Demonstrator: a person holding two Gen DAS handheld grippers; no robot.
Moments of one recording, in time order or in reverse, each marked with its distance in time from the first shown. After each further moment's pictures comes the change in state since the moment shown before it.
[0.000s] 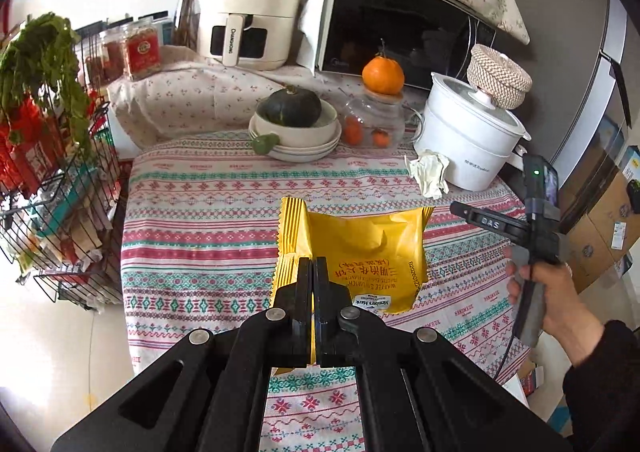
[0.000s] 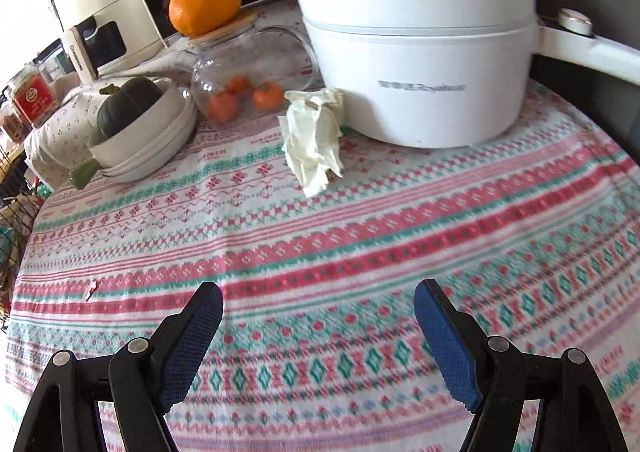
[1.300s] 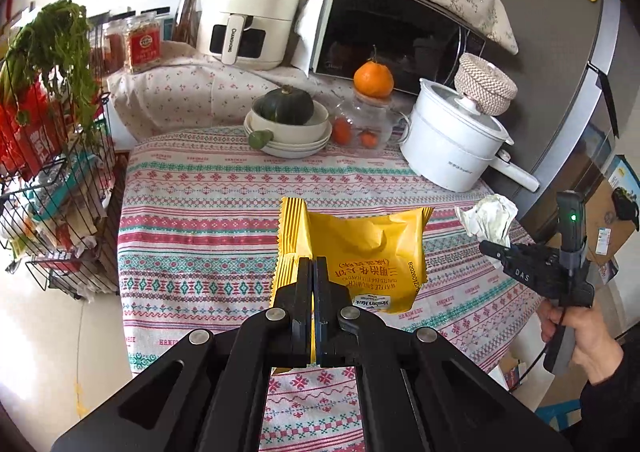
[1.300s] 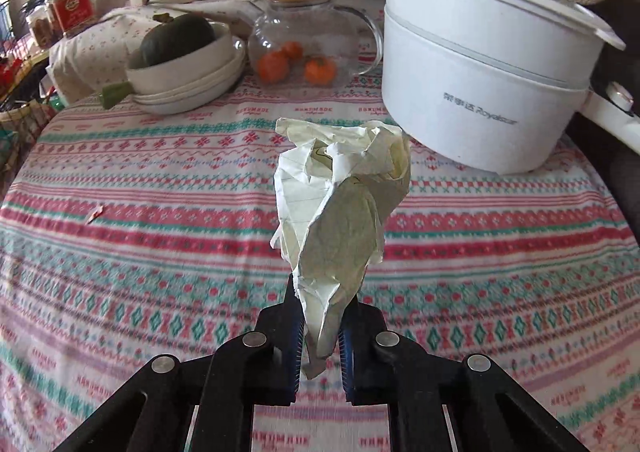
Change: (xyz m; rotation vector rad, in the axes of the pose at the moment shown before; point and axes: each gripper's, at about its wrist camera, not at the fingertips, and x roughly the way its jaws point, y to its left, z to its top) left arm -0.025 -0.008 -0.014 -0.014 -0.018 -0.056; right arm -0.062 0.027 -0.035 -0.250 0.080 -0.024
